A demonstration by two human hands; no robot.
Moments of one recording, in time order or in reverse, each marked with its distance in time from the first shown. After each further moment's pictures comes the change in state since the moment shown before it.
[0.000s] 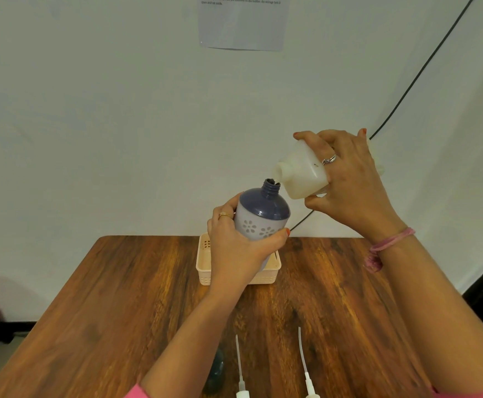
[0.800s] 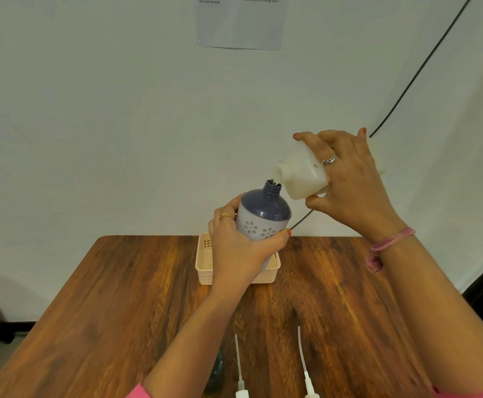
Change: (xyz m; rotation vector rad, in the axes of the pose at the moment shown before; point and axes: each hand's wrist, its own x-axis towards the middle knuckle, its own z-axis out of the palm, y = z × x) left_hand 0.001 0.001 0.005 -0.016 0.001 -0.017; right_hand 0.000 0.004 0.000 -0.008 0.003 -0.005
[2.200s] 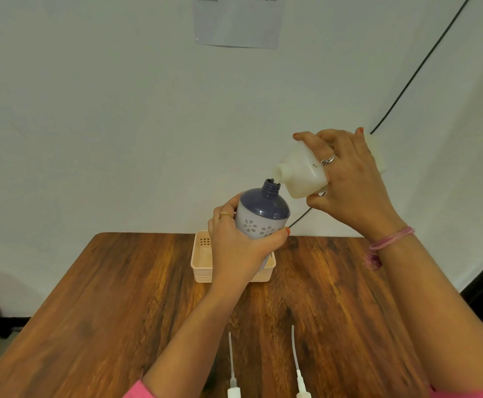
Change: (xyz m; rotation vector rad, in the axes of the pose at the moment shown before) left_hand -0.001 0.003 0.006 0.021 0.008 0.003; right_hand 0.000 0.007 -0.004 -0.021 0.001 -0.023
